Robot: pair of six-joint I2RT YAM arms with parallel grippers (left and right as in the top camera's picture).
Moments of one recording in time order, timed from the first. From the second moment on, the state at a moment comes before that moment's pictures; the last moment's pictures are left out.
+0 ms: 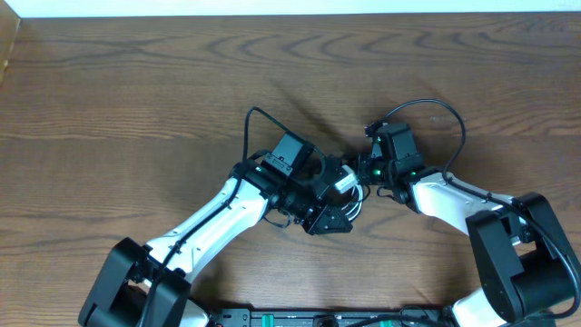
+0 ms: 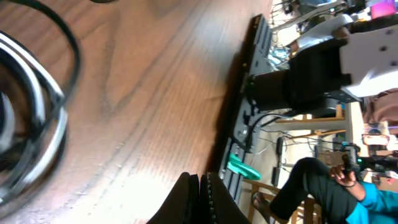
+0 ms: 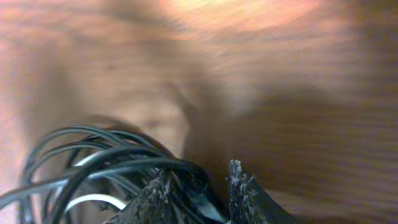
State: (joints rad) left arm -0.62 1.55 0.92 -0.58 0.96 0.07; right arm 0.37 1.73 0.74 0.05 -0.18 0.46
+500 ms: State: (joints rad) left arm -0.62 1.43 0.92 -0.51 0.54 -0.04; right arm 0.24 1.52 0.73 -0.12 -0.29 0.38
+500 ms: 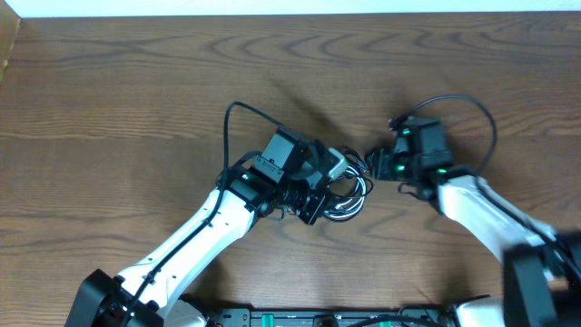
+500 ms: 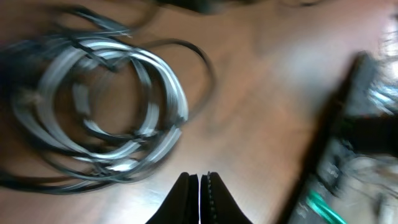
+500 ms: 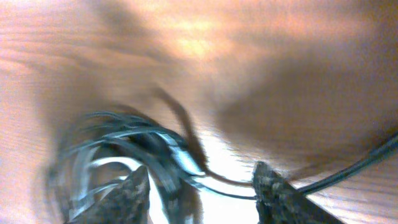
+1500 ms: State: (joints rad) left arm -0.37 1.50 0.92 -0.44 0.60 -0.05; right arm 0.24 1.94 0.73 0.54 -1.15 0.39
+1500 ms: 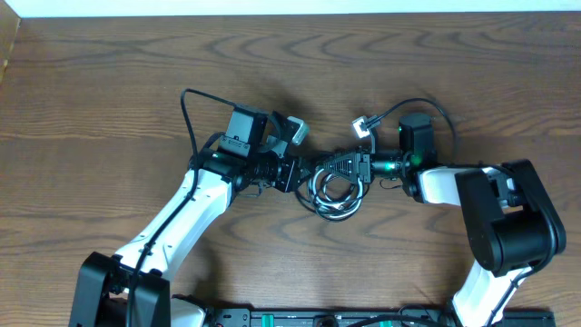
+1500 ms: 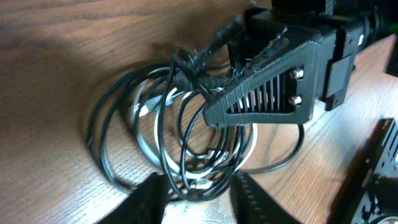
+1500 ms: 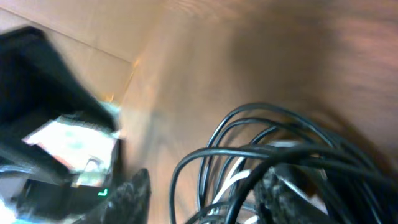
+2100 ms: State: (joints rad) left arm -0.22 1.63 0.92 -0.40 0.74 0.05; right arm 0.24 1.95 0.73 0.64 -1.42 0.43
